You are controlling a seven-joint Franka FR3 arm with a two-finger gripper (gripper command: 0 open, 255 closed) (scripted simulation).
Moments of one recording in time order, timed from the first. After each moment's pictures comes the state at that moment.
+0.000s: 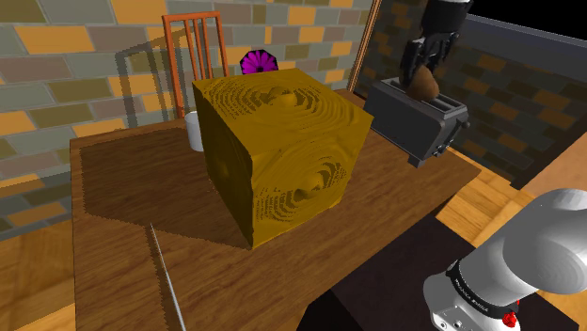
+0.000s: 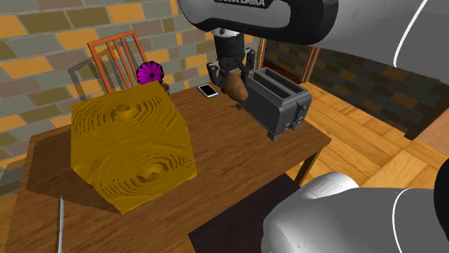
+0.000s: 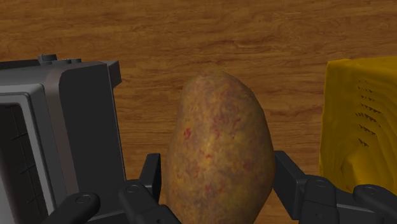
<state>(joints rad) -0.06 -0.57 0.02 -2.16 -0.14 1.59 0.07</state>
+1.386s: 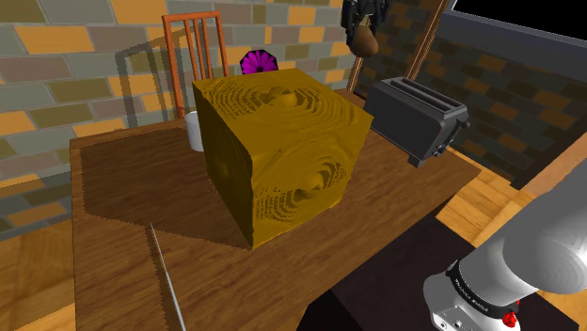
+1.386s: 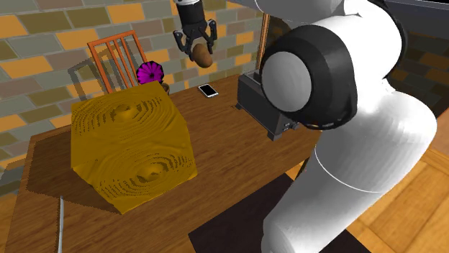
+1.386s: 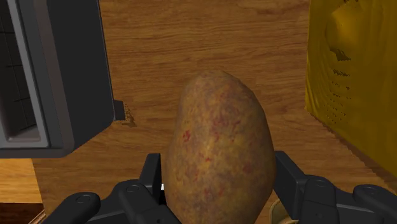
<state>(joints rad) -0.06 0.03 0.06 -1.46 -0.15 1.49 0.10</state>
